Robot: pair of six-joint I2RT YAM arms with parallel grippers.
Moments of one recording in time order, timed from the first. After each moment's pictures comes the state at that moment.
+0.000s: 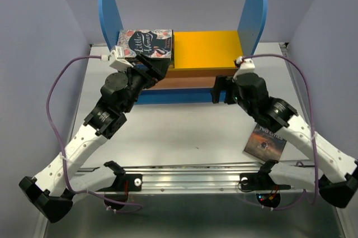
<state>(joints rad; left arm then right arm) -0.64 0.99 1.11 -0.10 -0.28 -0.87 0.73 1.16 1.25 -0.50 0.39 0.36</state>
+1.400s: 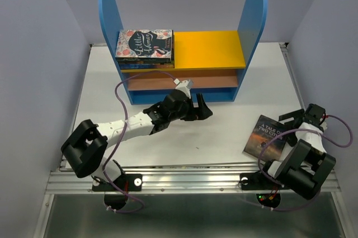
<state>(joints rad) -0.88 1.46 0.85 0.12 0.06 -0.82 -0.65 1.20 0.57 -0.40 -0.02 0.71</state>
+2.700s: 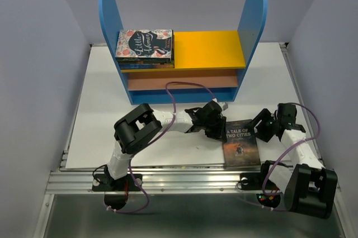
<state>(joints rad) -1.06 2.00 1.19 0.01 0.29 -0.78 -0.23 1.01 0.45 -0.46 -0.38 0.62</state>
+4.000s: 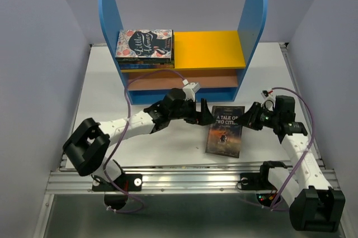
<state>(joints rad) -0.89 1.53 0.89 0.16 0.31 -0.70 -0.06 0.87 0.58 -0.51 -0.70 0.46</state>
